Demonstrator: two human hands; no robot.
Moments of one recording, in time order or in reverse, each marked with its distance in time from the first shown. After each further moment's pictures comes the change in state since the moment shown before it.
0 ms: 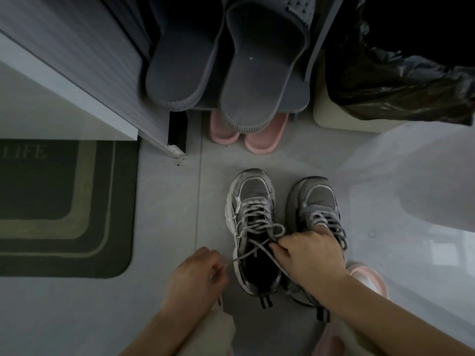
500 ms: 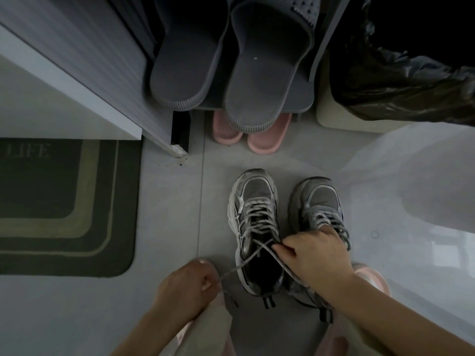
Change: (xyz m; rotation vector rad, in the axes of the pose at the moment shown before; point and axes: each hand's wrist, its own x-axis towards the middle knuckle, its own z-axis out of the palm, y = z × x) left_hand -0.004 -0.017 -0.015 0.033 -0.422 -0.176; right_hand 0.000 0.006 0.001 0.007 -0.056 -0.024
